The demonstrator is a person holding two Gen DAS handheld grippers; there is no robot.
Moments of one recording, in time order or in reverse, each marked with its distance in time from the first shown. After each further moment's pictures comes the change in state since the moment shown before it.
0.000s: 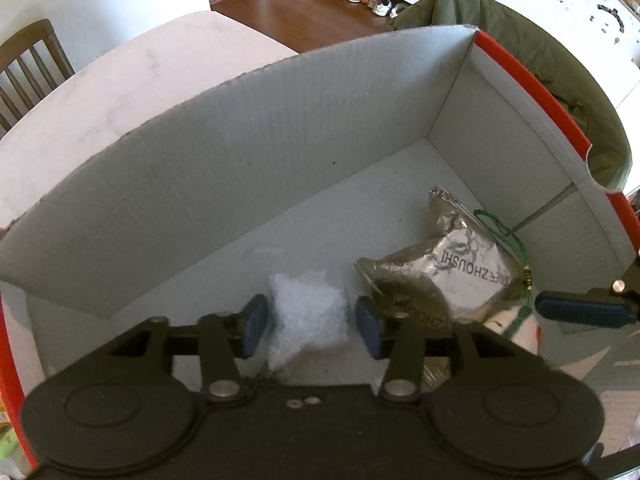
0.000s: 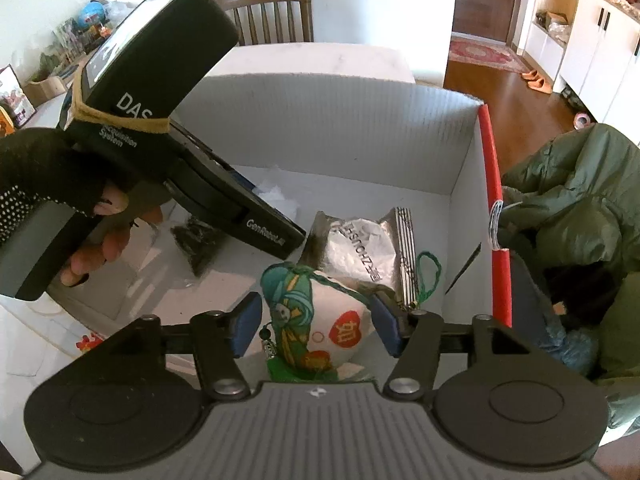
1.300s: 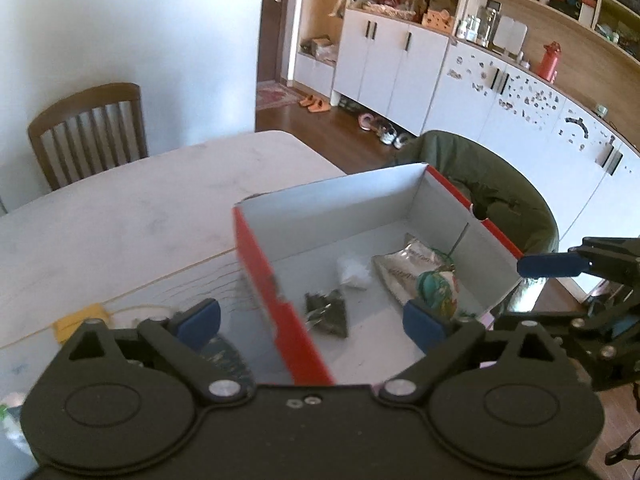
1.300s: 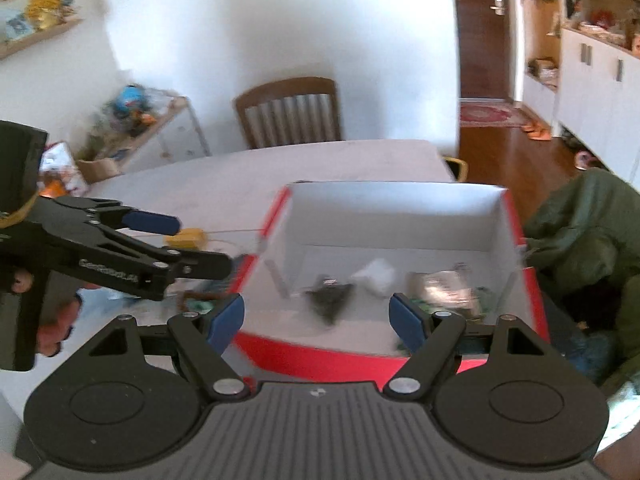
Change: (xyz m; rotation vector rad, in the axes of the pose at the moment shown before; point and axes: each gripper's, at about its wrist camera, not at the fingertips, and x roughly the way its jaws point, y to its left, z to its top) left arm -0.181 0.050 -0.134 -0.115 -0.407 -0.018; right arm -0.115 0.092 -0.018 0.070 -0.261 0.075
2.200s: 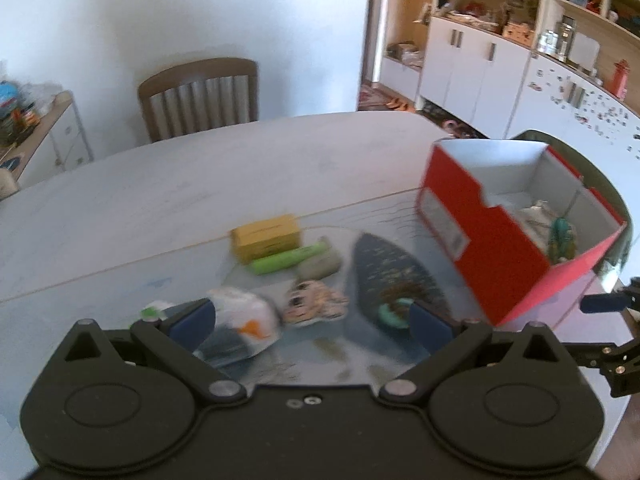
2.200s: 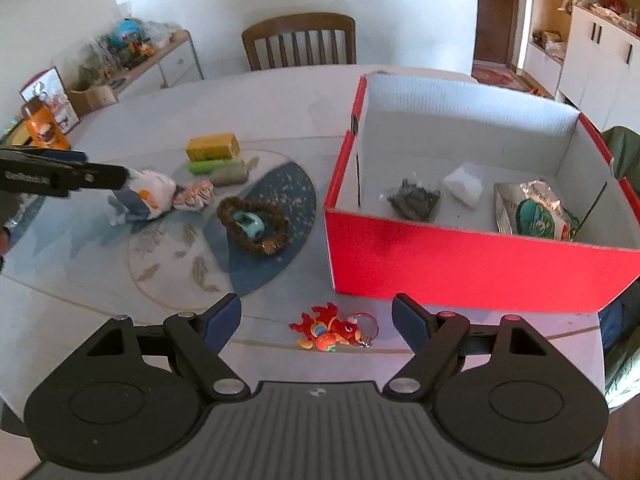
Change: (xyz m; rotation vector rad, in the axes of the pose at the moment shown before) left arm -0.047 0.142 -0.092 -0.111 -0.005 0.207; right arm 0.075 0.101 -0.071 -0.026 0.152 -0.095
